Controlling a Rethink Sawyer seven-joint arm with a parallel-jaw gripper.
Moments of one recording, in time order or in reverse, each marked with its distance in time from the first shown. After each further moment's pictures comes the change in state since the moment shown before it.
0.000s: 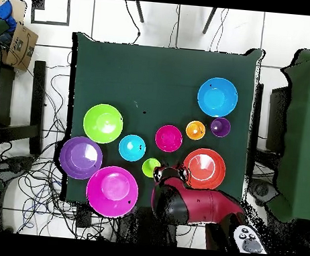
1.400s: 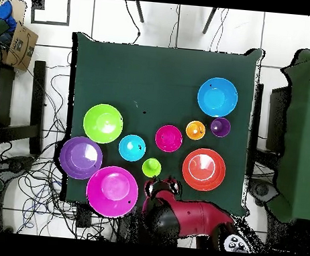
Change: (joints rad) arm 0.028 -0.021 -0.021 0.097 -0.009 0.000 0.000
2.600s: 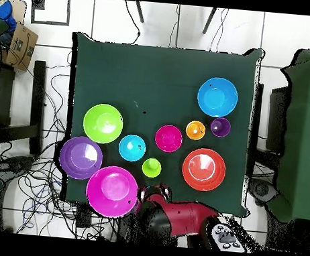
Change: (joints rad) arm 0.067 0.130 -0.055 -0.004 0.000 -0.040 0.000
